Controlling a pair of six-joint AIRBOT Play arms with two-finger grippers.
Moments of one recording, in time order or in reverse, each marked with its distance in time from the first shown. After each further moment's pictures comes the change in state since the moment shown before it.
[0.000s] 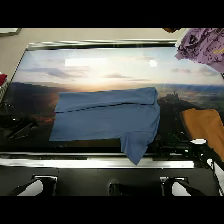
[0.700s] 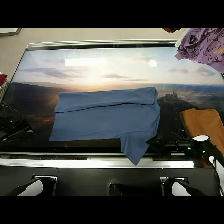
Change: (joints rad) left arm -0.026 0.000 0.016 0.221 -0.058 -0.070; right arm 0.000 0.001 0.051 -0.045 0.092 0.045
